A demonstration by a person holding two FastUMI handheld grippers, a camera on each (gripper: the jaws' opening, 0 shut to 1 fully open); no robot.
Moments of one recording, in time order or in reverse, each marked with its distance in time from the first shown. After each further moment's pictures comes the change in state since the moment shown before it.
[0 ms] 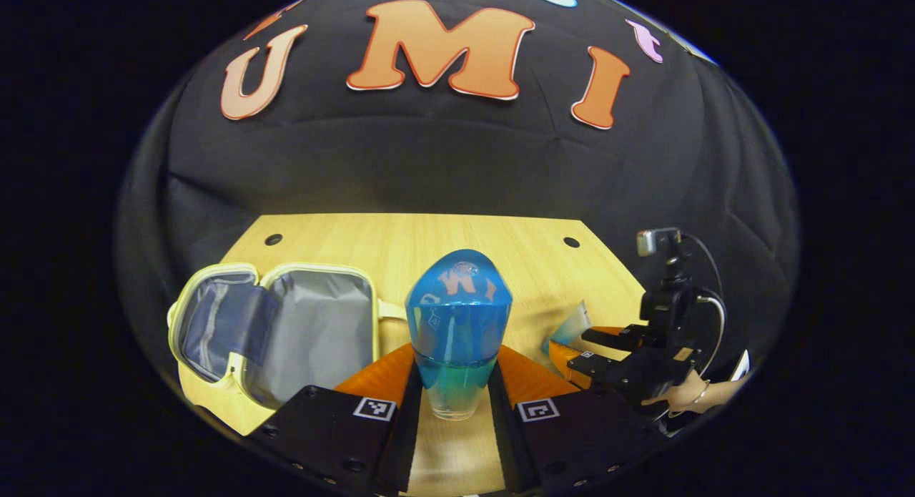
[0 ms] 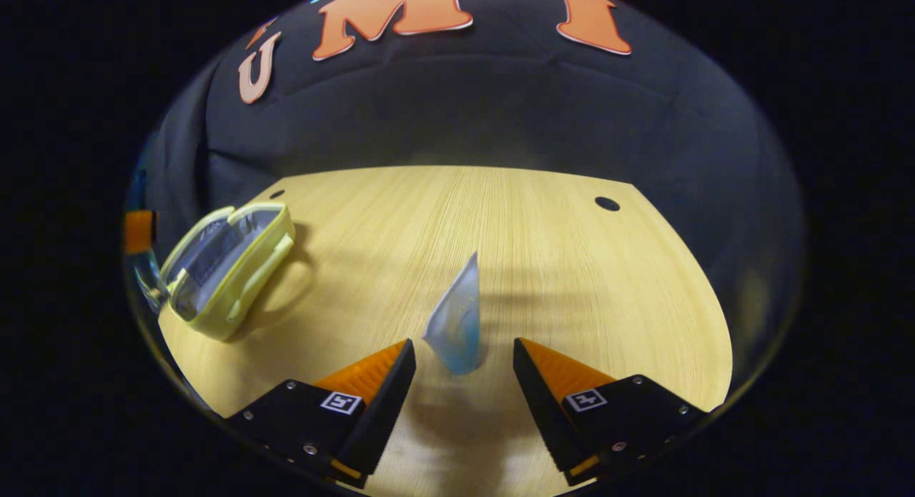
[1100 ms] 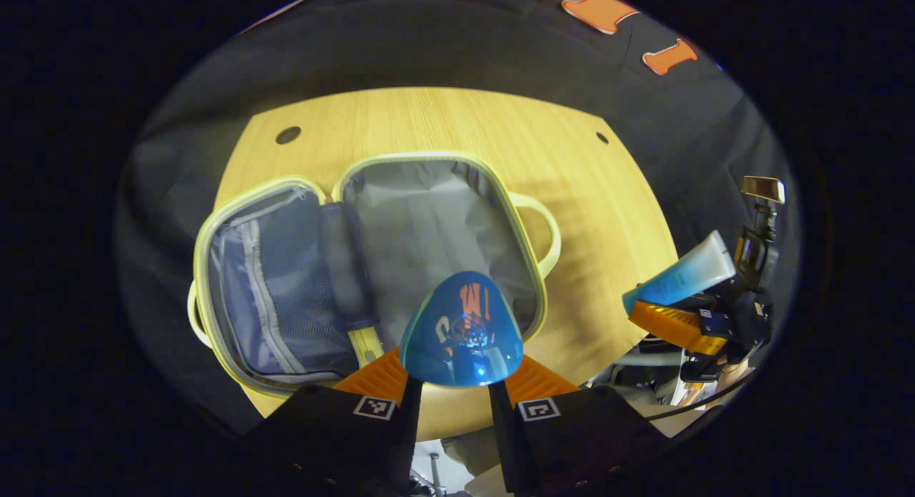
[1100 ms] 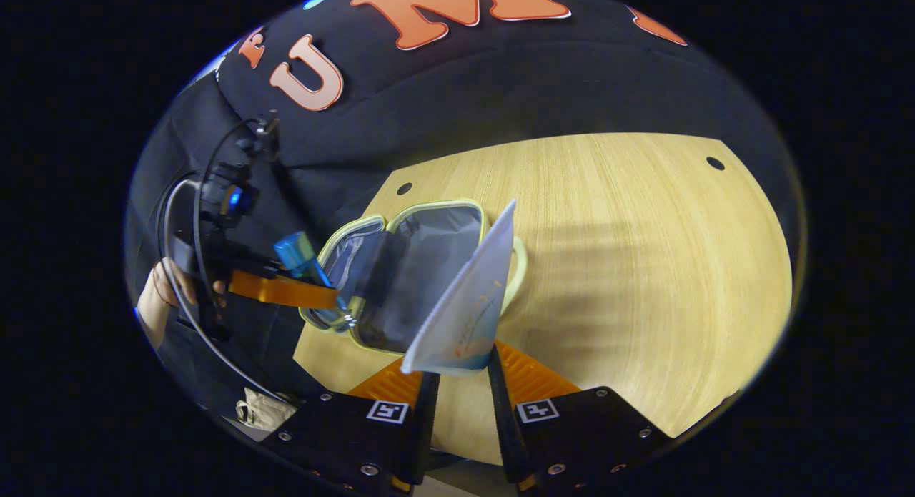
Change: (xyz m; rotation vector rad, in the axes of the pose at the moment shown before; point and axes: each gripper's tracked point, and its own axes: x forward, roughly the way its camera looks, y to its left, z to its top) left arm 0.000 0.215 -0.052 0.044 0.697 -0.211; right arm -0.133 0.247 0.053 0.224 0.200 0.374
